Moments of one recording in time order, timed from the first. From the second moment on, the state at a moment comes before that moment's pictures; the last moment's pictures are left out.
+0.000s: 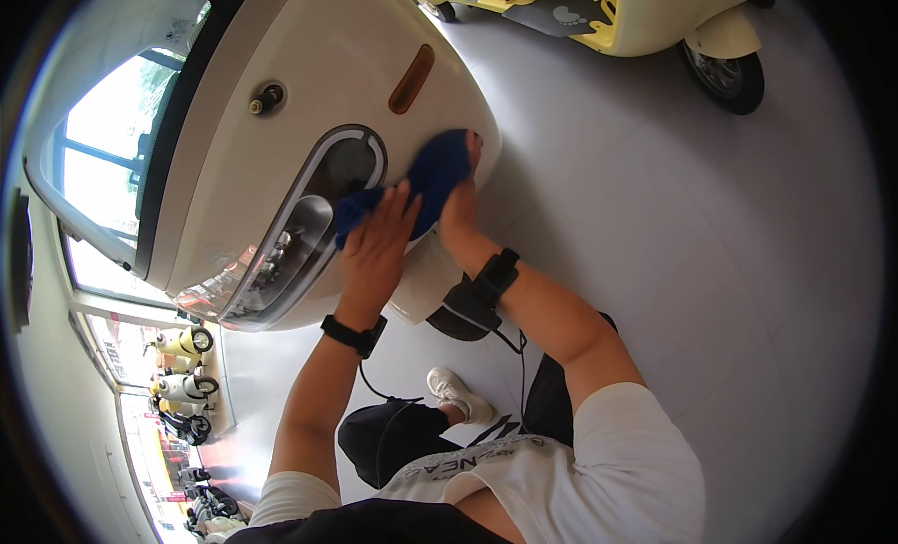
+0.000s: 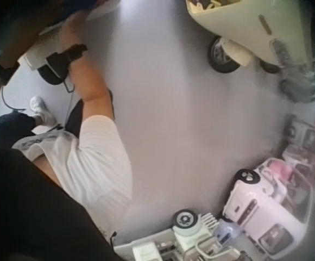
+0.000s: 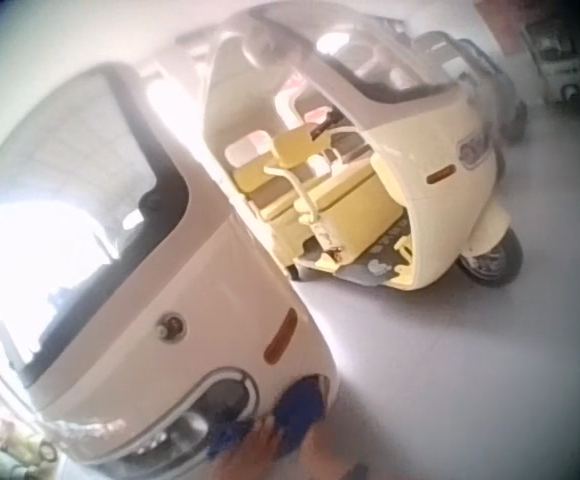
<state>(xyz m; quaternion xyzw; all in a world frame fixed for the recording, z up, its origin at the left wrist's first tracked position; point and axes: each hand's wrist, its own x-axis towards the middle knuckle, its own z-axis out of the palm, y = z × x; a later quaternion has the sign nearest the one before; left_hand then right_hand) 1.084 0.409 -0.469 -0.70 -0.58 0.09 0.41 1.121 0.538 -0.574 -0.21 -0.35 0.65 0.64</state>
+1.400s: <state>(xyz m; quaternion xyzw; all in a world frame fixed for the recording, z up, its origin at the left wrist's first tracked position) 1.052 0.370 -0.383 -0.63 -0.63 -0.08 0.45 1.154 0.569 -0.415 -0.09 -0.75 0.17 0.63</state>
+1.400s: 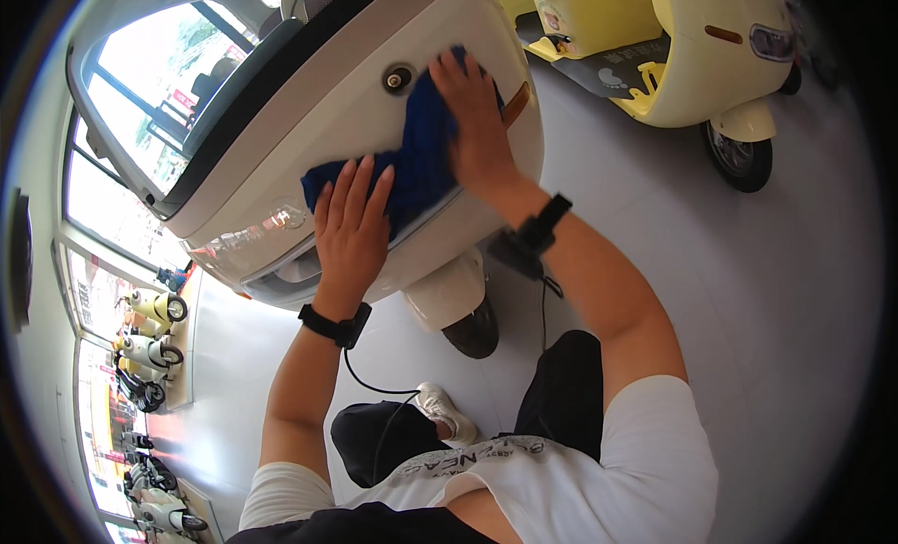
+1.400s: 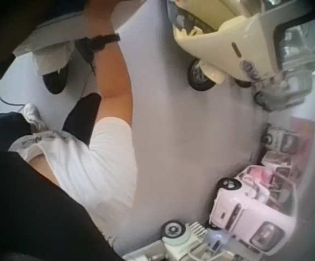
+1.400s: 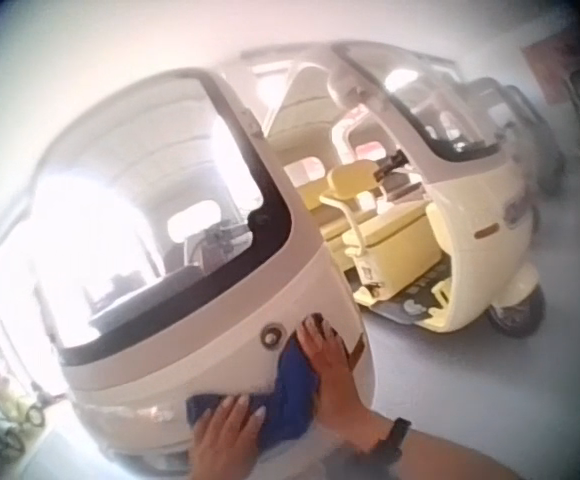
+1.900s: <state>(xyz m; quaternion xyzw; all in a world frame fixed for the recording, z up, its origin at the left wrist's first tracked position) 0.929 0.263 -0.339 -0.49 -0.69 -0.12 0.52 1.056 0.462 -0.318 0.04 -0.82 0.07 0.56</state>
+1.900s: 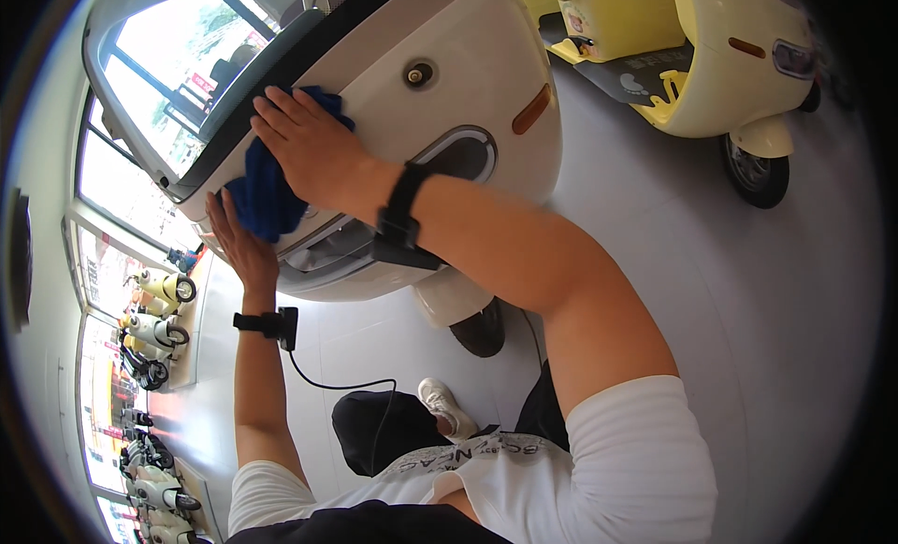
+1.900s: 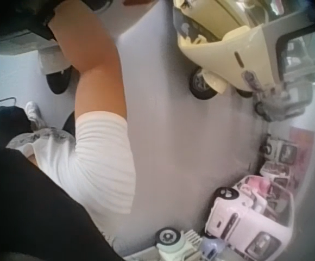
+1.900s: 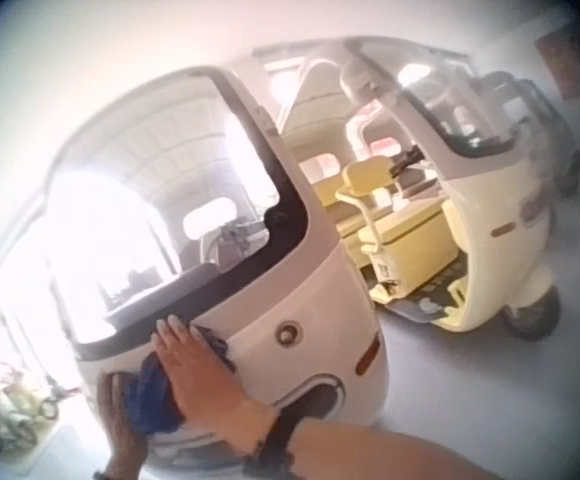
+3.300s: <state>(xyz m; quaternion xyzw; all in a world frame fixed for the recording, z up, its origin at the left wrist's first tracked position) 0.959 0.368 -0.247 -0.57 -0.65 -0.06 0.50 1.109 0.655 -0.265 -0.02 -0.88 -0.02 0.47</state>
